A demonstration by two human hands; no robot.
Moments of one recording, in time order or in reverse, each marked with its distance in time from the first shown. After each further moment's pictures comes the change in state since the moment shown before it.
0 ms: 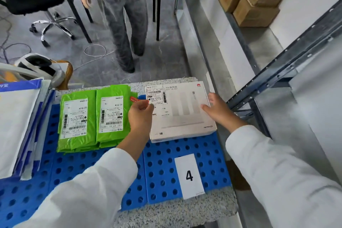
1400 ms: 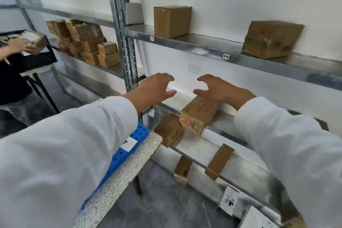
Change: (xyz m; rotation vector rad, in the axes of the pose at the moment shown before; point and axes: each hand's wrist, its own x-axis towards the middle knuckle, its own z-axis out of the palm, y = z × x) left_hand -0.454 0.058 -0.084 0.982 -0.774 1.760; right_hand -0.614 0.052 -0.079 -0.270 0.624 0.257
